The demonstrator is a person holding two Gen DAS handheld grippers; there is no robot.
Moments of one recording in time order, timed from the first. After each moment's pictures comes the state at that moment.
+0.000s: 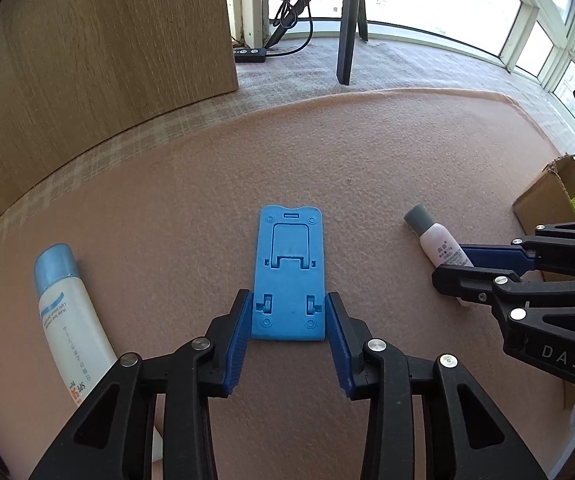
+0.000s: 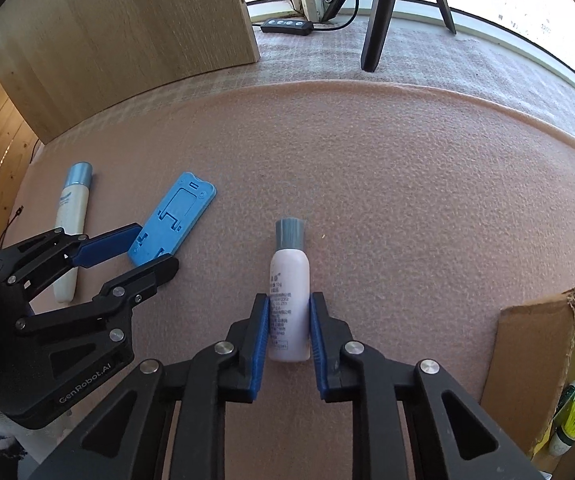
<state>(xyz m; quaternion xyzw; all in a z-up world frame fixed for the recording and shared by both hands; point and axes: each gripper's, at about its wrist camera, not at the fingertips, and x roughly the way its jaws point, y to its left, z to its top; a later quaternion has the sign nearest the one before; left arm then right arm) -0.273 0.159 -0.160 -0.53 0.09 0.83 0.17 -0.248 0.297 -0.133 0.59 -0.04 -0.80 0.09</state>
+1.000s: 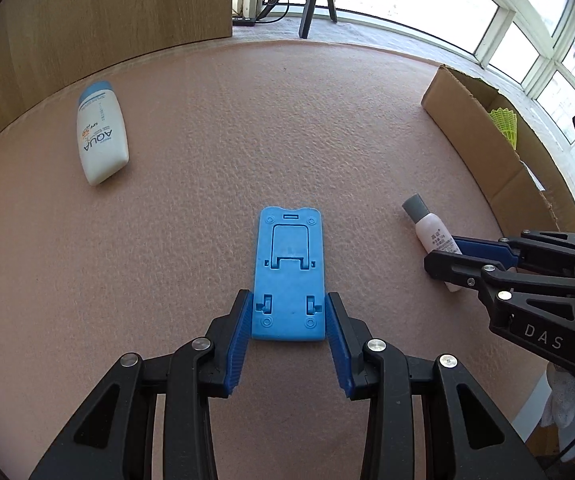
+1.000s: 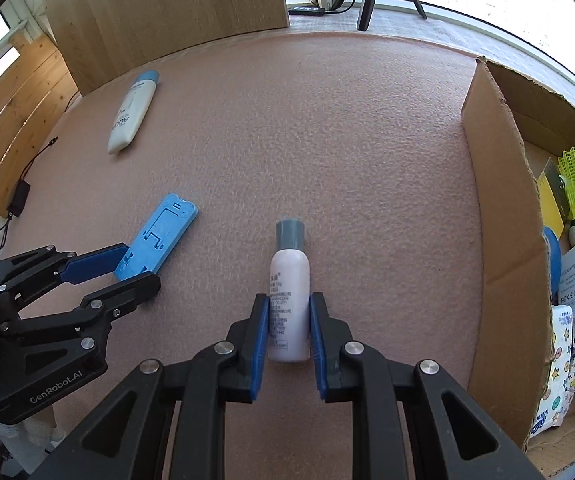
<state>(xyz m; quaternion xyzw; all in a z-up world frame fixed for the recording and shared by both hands) -0.083 0.136 -0.154 -0.54 0.03 0.83 0.17 -0.078 0.289 -0.131 0.56 -0.04 -0.82 0.09</state>
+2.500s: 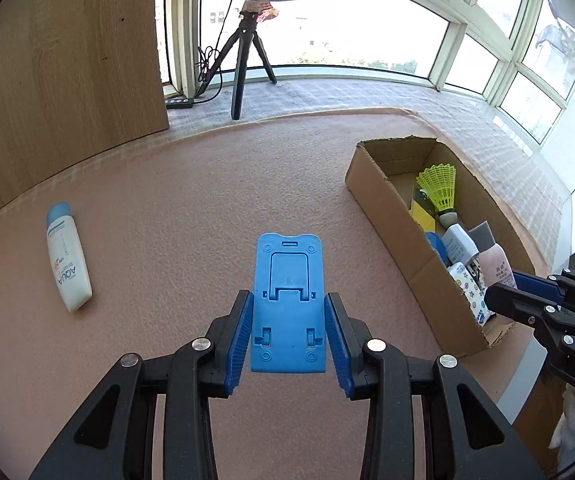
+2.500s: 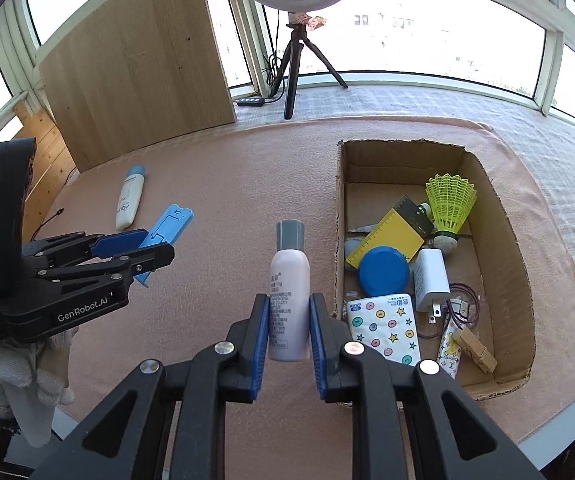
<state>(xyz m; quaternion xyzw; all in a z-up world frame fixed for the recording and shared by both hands) -0.109 0.215 -0.066 -0.47 0.05 0.85 0.23 -0.020 0.371 -0.032 0.47 -0.07 -0.88 0.03</state>
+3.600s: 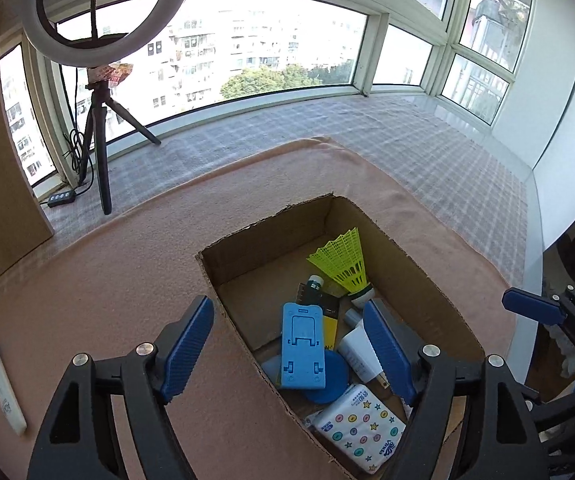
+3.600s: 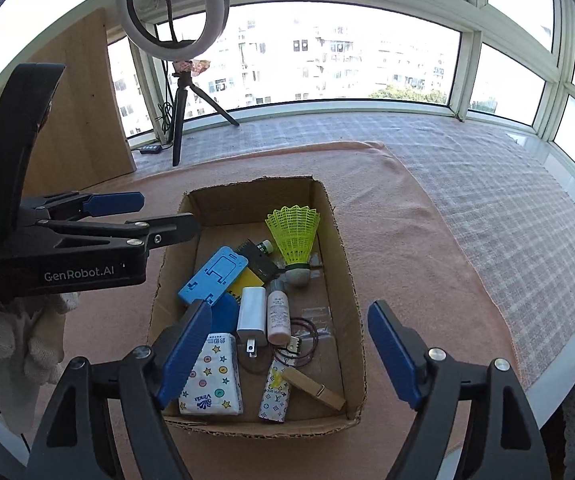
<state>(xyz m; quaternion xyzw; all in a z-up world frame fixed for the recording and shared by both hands) -0.145 0.384 -0.042 -0.42 0.09 0.84 0.33 -0.012 0.482 -0.021 0.43 -0.06 -0.90 -0.08</state>
